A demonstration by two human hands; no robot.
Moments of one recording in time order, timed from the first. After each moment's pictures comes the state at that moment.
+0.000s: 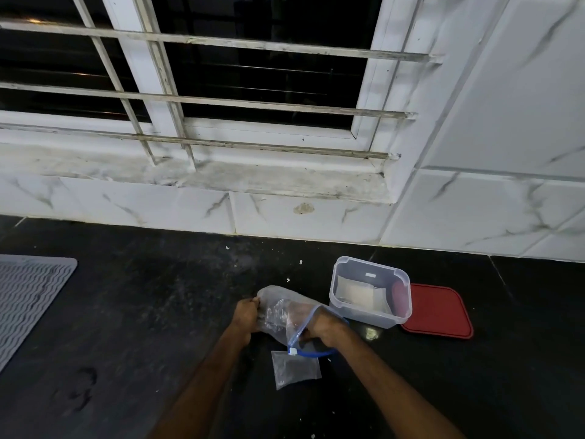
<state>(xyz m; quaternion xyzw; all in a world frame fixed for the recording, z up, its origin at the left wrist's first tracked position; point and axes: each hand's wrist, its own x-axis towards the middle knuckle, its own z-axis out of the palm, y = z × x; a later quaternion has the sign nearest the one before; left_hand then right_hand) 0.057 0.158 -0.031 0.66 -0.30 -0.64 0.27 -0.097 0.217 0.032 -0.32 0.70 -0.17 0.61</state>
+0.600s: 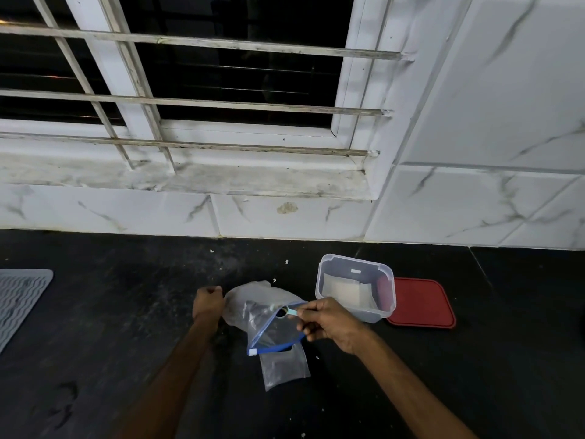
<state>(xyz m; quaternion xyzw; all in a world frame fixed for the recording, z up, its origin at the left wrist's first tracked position) 0.092 0.124 -0.027 0.76 -0.37 -0.46 0.28 -0.139 0.257 0.080 -0.33 0.63 -0.30 0.64</state>
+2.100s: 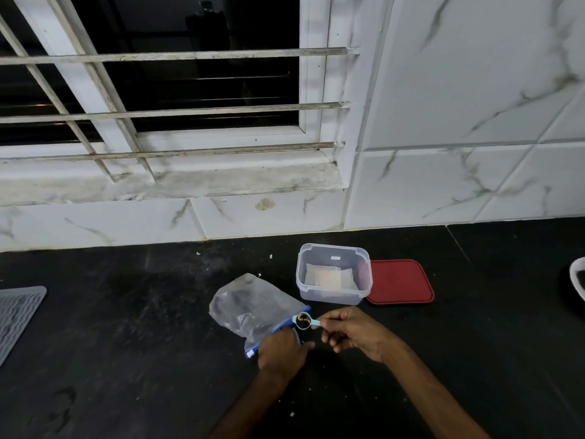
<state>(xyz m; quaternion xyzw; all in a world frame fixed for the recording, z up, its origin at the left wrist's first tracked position) -0.029 0.297 0.013 0.55 -0.81 -0.22 -0.06 -0.203 0.338 0.079 -0.30 0.61 -0.31 0.66</state>
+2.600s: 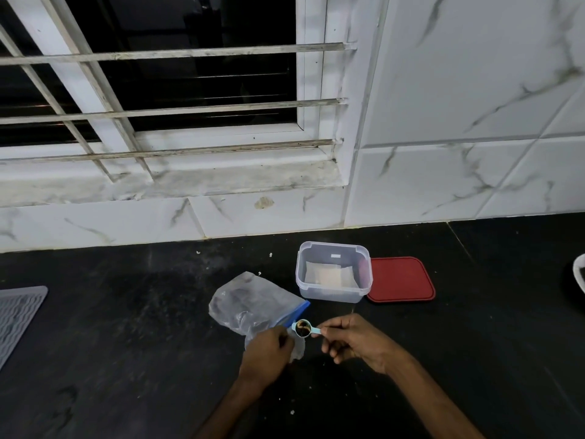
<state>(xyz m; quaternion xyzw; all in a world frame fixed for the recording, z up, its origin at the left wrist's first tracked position) 0.003 0.292 0.032 0.53 -0.76 -0.37 0.04 -0.198 0.353 0.079 -0.29 0.60 -0.31 0.68</state>
